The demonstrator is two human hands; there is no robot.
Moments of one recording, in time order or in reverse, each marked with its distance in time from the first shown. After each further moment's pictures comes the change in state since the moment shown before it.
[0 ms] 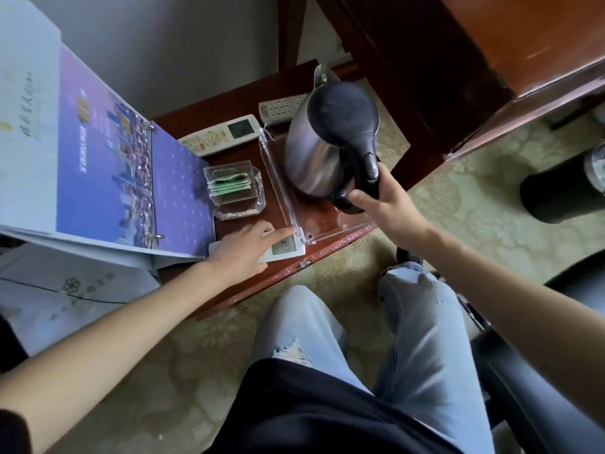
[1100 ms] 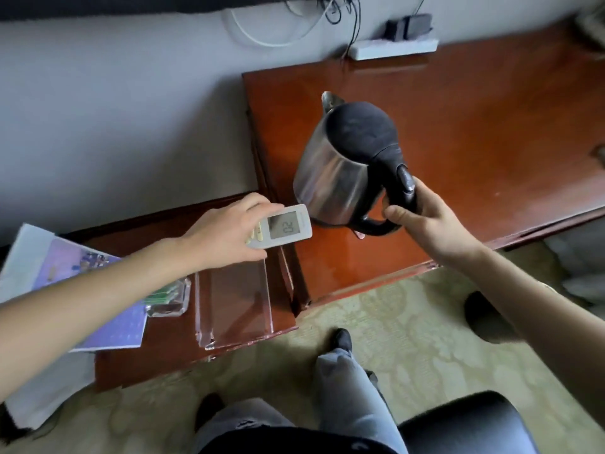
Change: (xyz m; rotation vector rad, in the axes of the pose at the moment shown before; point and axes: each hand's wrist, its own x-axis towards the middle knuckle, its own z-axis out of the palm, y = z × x) left_hand 0.089 0.186 -0.352 -0.112 0.316 -0.103; right_hand 0.080 -0.228 -0.332 -0.017 -0.158 -0.113
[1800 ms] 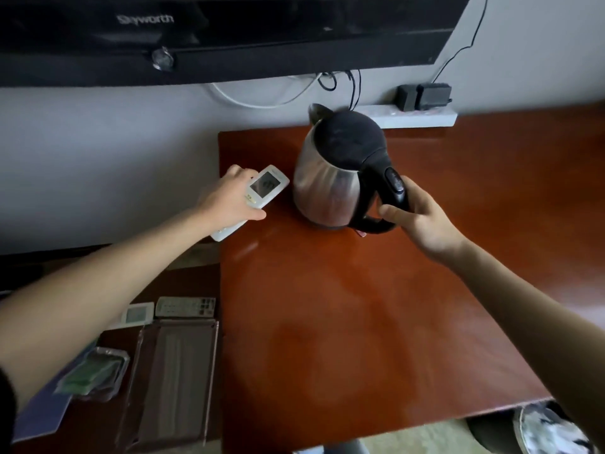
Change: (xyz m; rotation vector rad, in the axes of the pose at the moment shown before) left_hand 0.276 -0.059 -0.032 -0.157 0.195 -0.484; right_hand 0.245 0.021 -0.137 -0.054 -0.141 -0.013
